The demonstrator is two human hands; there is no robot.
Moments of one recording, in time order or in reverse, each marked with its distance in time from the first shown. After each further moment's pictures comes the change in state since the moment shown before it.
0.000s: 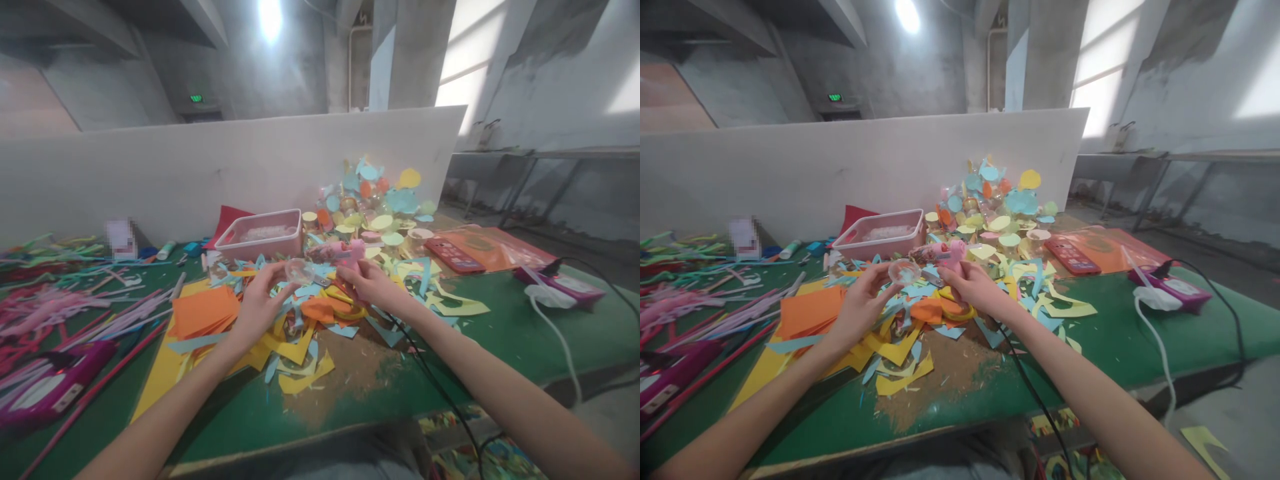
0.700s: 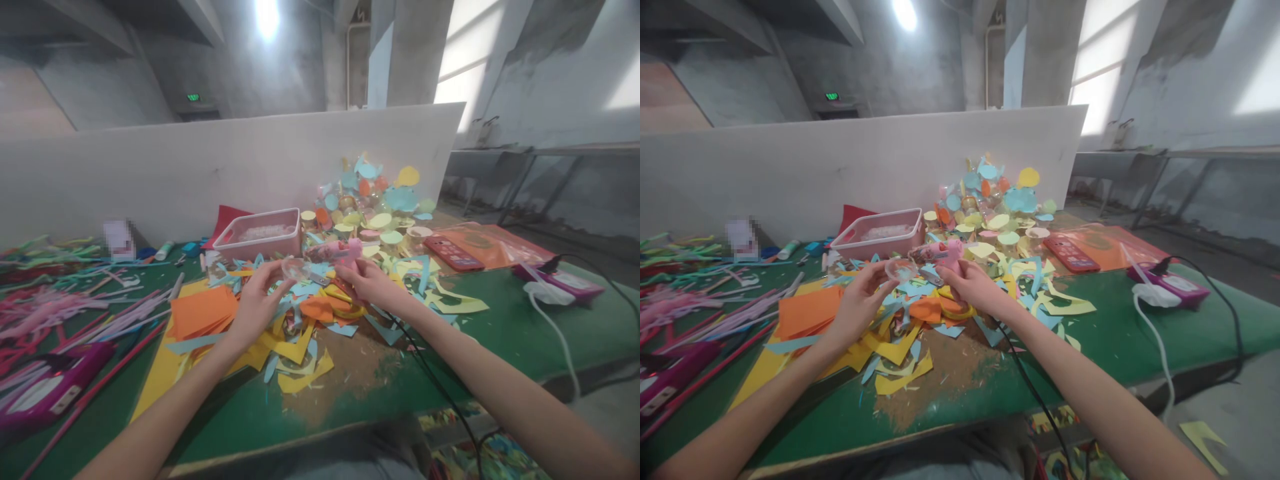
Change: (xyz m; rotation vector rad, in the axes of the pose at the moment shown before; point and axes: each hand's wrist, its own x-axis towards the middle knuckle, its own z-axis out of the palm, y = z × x) left_hand 0.000 -0.003 0.000 -0.043 0.020 -0.037; right_hand 0.002 0.005 0.000 0.009 -0.005 -0.005
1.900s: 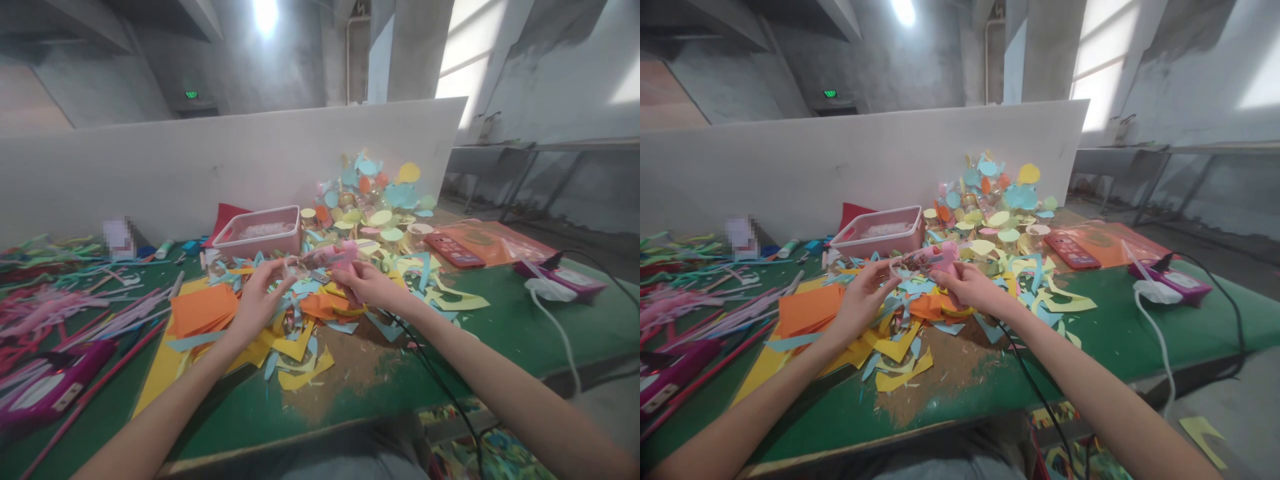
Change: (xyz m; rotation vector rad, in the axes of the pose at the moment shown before) left_hand 0.002 -0.003 0.001 0.113 -0.011 -0.019; right_hand -0.007 -0.010 -0.001 -0.070 -0.108 0.011
